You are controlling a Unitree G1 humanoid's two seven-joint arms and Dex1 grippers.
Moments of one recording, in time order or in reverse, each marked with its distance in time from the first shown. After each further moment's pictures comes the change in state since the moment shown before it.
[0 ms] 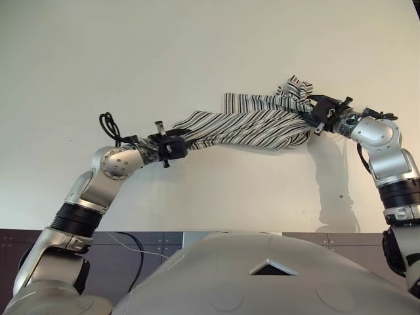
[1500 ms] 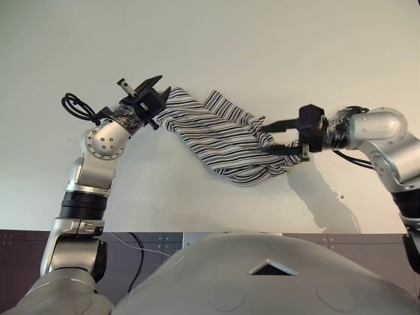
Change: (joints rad) left arm -0.106 -0.158 0.229 0.058 -0.017 0.025 0.207; right arm -0.077 -0.101 0.162 -0.462 0.571 0.342 0.399
